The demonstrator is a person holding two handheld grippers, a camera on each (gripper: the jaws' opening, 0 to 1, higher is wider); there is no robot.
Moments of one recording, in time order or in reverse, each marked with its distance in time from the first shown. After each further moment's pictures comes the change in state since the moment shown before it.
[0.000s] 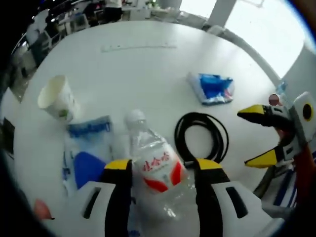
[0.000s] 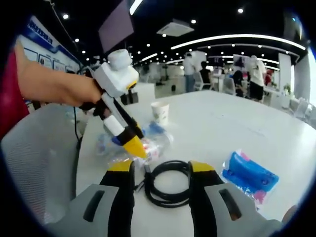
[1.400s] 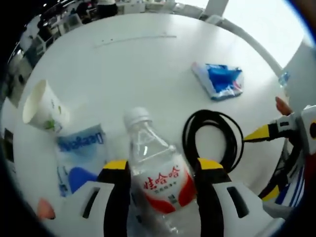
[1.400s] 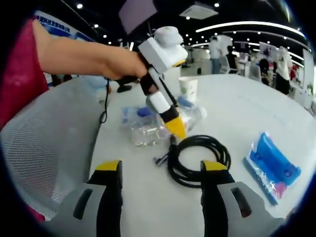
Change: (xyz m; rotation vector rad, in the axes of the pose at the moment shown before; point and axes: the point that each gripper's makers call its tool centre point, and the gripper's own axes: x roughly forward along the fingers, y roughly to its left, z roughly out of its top) left arm 0.032 0.007 0.003 0.055 0.065 0.008; right arm 0.000 0.039 -0.049 -0.053 0.154 0.238
